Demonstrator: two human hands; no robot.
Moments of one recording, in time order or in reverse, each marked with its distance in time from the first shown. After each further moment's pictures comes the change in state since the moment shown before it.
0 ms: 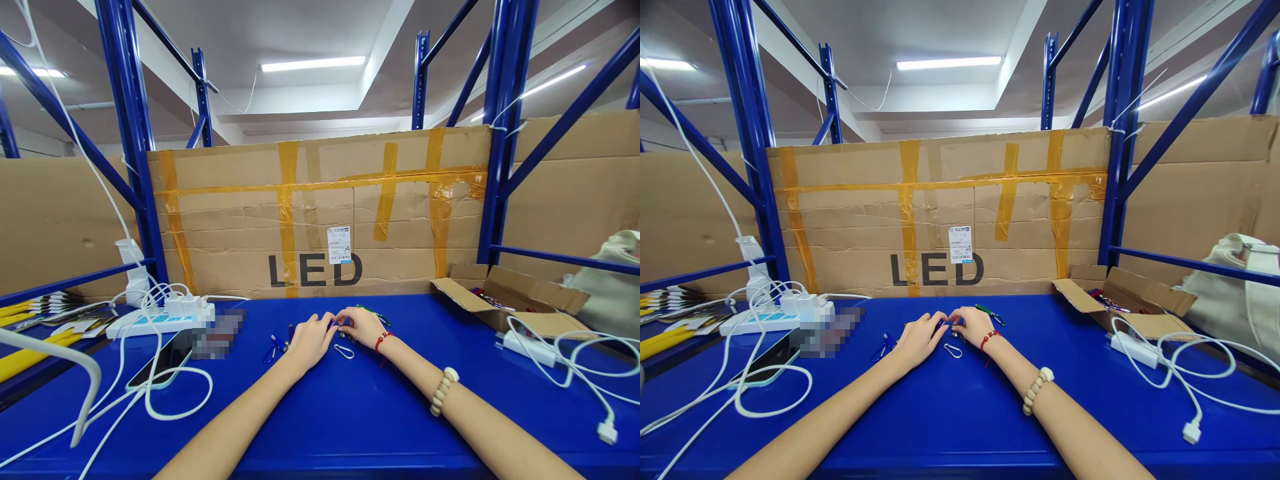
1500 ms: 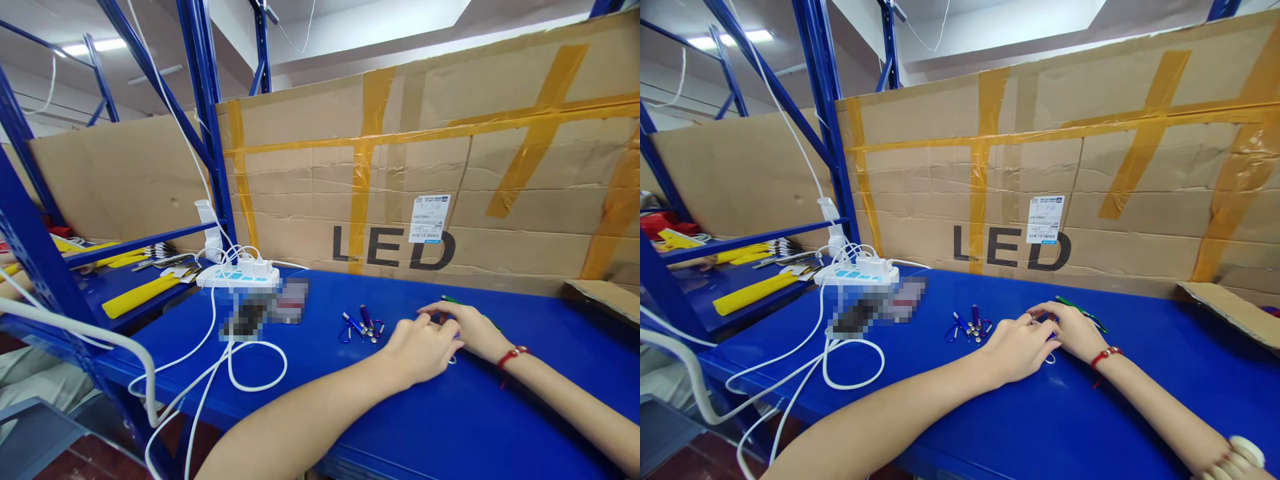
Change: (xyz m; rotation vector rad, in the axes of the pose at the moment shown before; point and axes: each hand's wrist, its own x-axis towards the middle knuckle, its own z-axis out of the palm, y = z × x) left_hand -0.005 0.012 0.011 -0.113 0.093 0.263; right_hand 0.002 0.021 0.017 0.082 -0.040 -0.017
